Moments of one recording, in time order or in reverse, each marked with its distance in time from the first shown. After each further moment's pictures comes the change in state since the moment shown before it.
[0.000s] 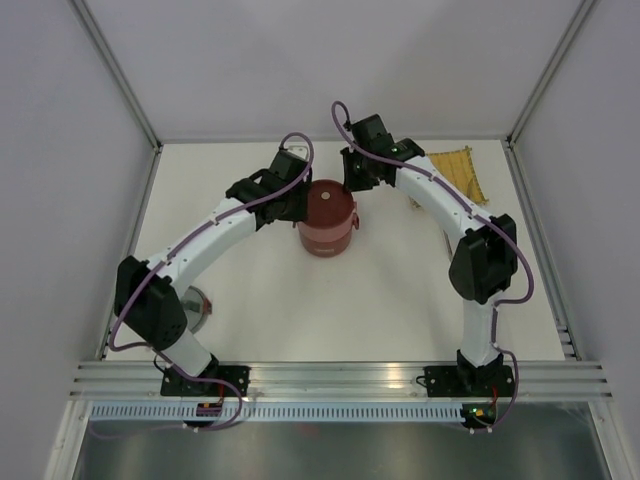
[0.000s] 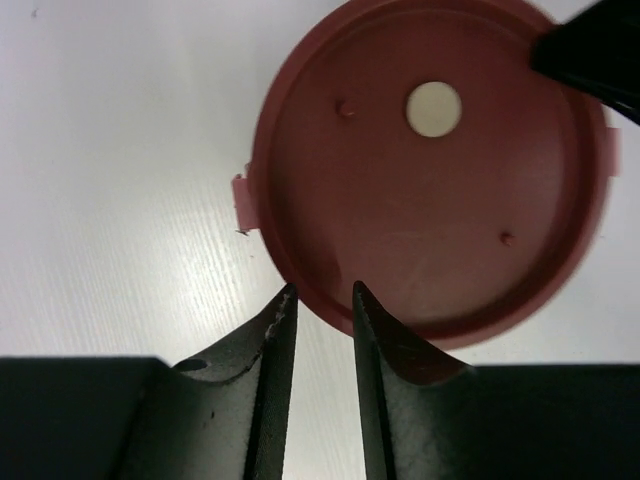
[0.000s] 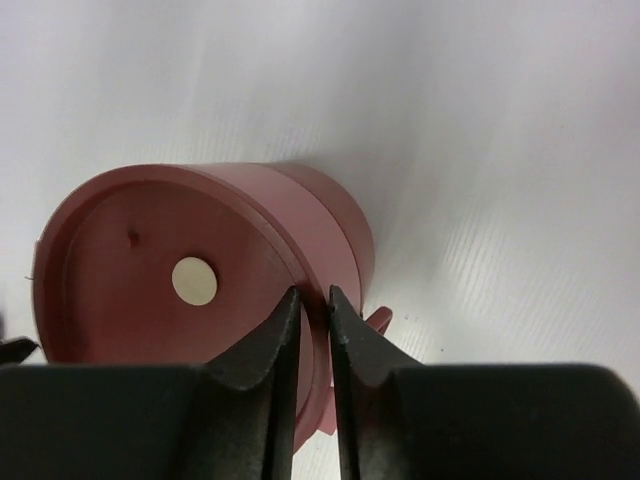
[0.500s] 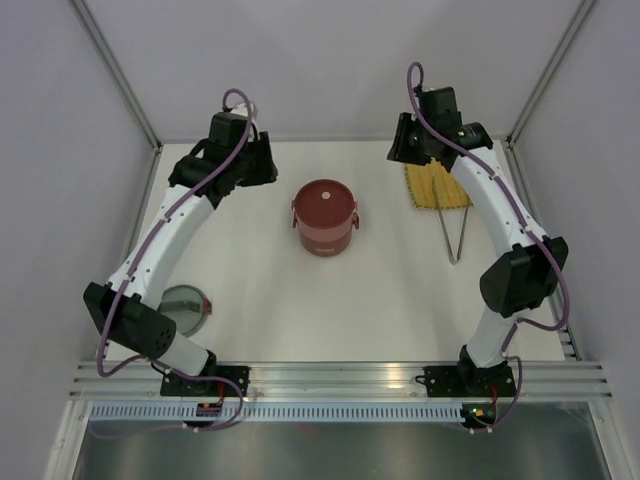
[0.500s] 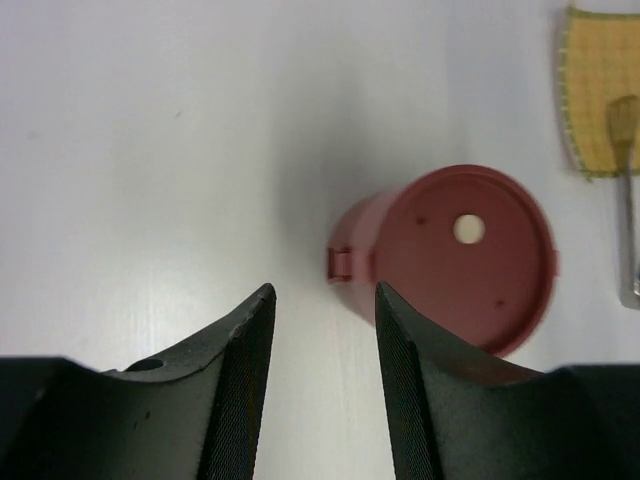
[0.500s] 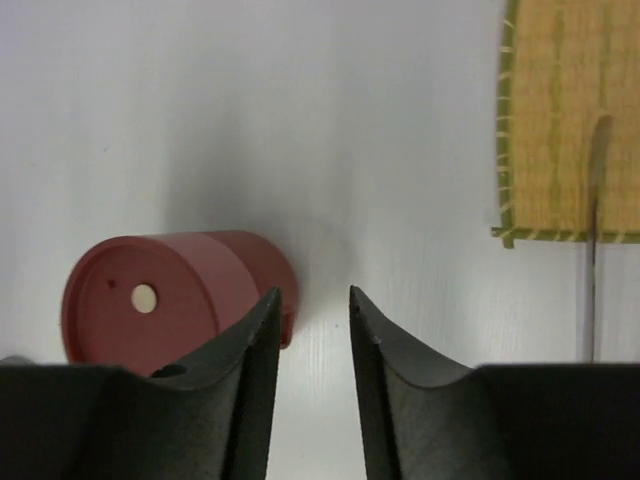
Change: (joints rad) left arm 0.196 -0.070 0.242 -0.098 0.121 0.030; right arm -0.220 -0.142 0.070 -0.053 -0.031 0.069
